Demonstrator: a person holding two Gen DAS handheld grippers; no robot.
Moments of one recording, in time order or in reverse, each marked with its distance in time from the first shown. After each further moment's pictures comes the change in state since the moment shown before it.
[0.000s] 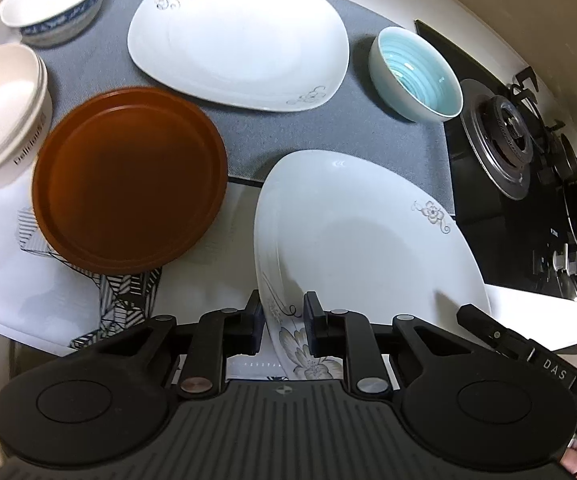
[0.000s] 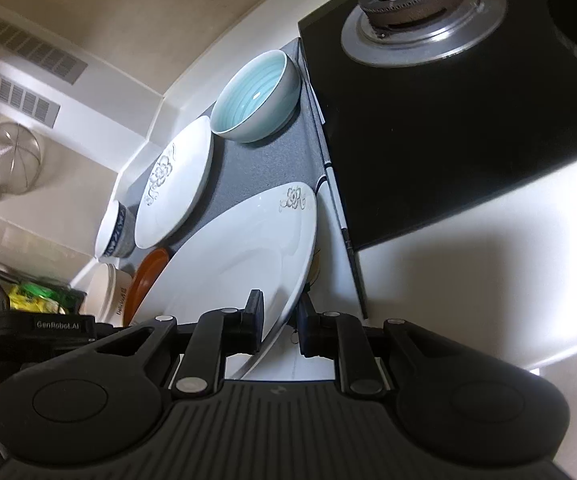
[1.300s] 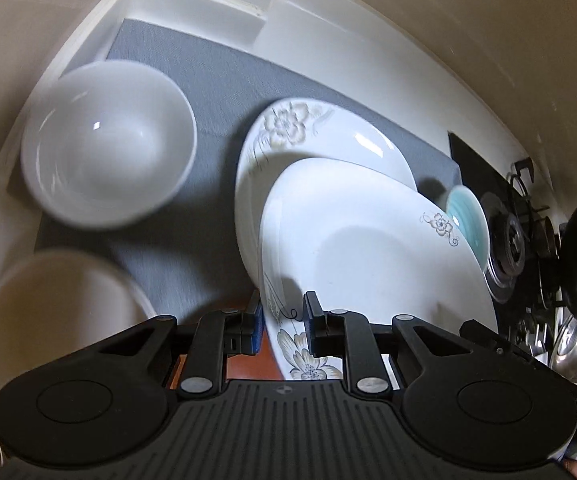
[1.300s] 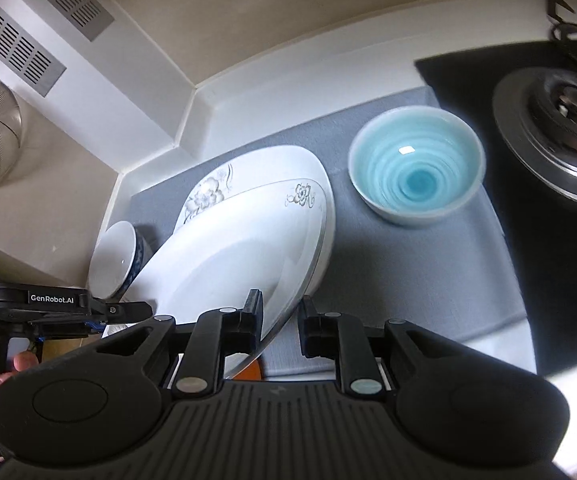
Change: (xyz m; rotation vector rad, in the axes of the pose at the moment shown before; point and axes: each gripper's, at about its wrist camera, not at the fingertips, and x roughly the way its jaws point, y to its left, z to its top) left arm -0.021 0.128 0.165 -0.027 -0.019 -0.145; right arm 0.116 0.185 0.072 -0.201 0.001 -0.208
